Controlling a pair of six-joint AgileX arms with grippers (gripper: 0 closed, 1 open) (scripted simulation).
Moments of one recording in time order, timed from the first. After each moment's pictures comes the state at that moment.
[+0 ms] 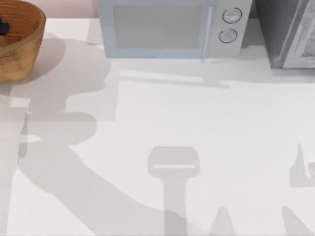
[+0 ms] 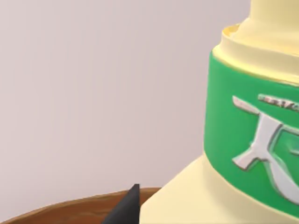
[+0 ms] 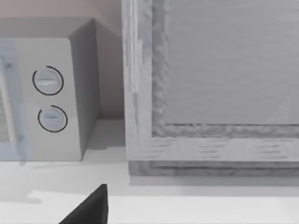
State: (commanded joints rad) left arm 0.21 2.20 1.14 1.05 0.25 0.01; right arm 0.00 0.00 0.00 0.00 0.00 0.00
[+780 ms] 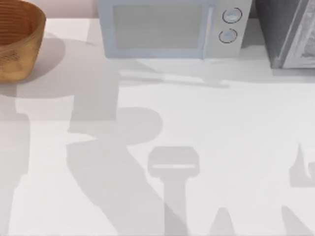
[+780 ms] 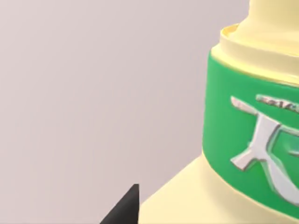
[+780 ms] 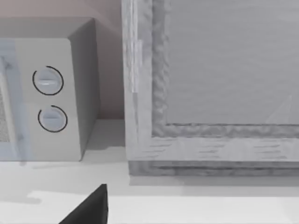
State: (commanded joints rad) left arm 0.21 1.95 1.34 0.62 0.24 0.01; right arm 0.00 0.00 0.00 0.00 0.00 0.00
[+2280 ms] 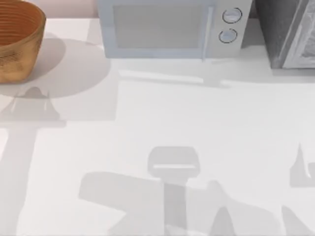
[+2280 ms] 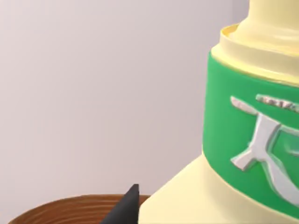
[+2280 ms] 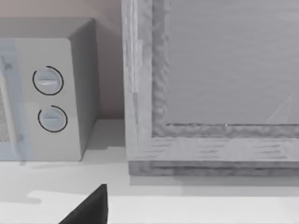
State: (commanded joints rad) left arm 0.08 0.68 0.55 0.20 0.10 0.00; right arm 0.00 0.00 0.00 0.00 0.00 0.00
